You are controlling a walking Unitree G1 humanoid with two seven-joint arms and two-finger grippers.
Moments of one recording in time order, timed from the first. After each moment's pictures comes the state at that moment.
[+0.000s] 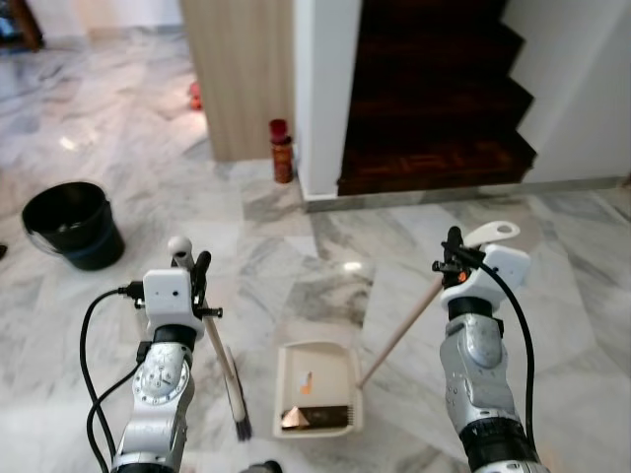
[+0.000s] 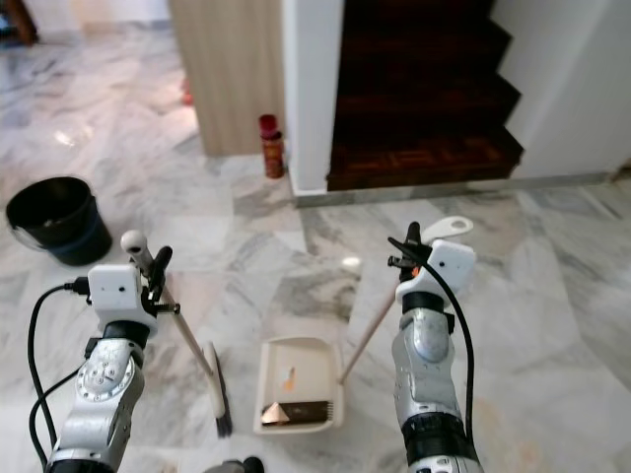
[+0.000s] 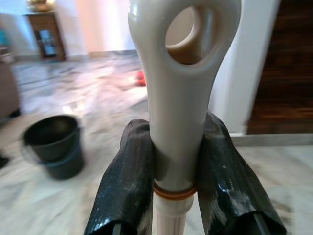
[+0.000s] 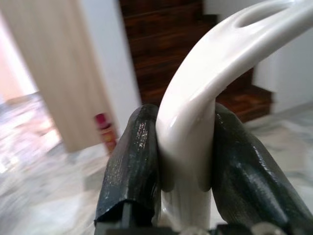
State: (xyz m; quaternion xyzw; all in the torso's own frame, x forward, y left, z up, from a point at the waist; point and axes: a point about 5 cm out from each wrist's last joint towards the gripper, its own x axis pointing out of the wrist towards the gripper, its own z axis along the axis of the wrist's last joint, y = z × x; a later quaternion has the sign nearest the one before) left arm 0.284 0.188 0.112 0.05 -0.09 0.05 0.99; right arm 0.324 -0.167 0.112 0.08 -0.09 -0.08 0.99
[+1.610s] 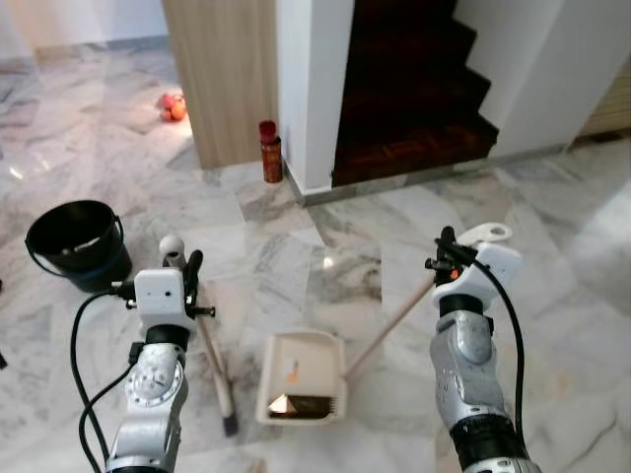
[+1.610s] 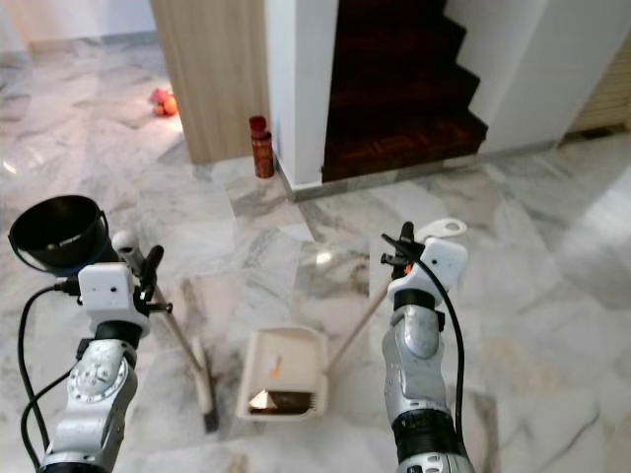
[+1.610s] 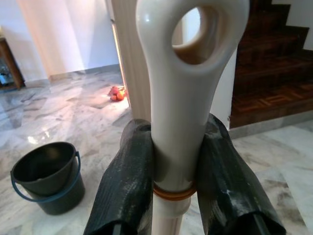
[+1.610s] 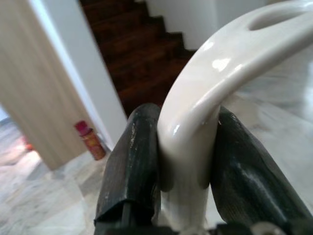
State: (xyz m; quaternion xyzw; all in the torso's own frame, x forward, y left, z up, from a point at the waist) left arm 0.283 0.190 0.117 0.05 -0.10 0.06 0.99; right arm 0.322 -0.175 0.106 0.11 -0.08 -0.12 0.98
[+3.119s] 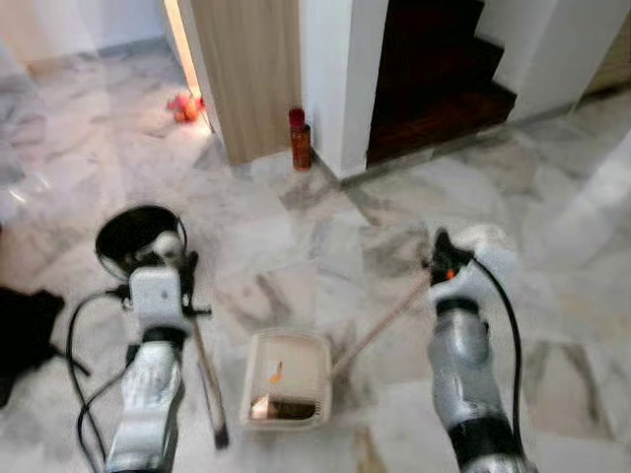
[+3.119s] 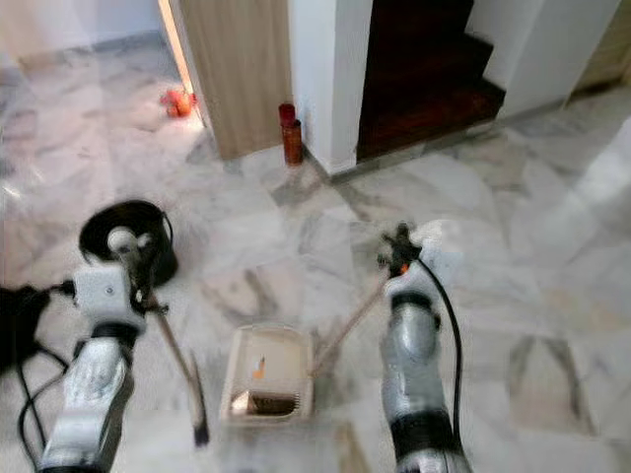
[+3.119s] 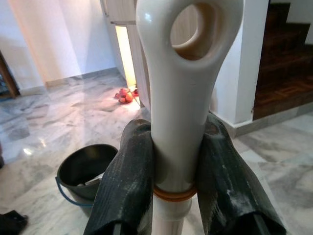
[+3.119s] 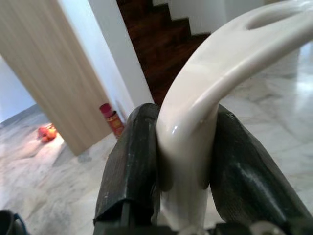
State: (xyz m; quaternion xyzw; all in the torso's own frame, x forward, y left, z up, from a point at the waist) left arm 0.283 0.190 0.117 0.05 -0.10 0.06 0.99; right arm 0.323 -0.170 0.104 0.12 -0.07 -0.10 0.99
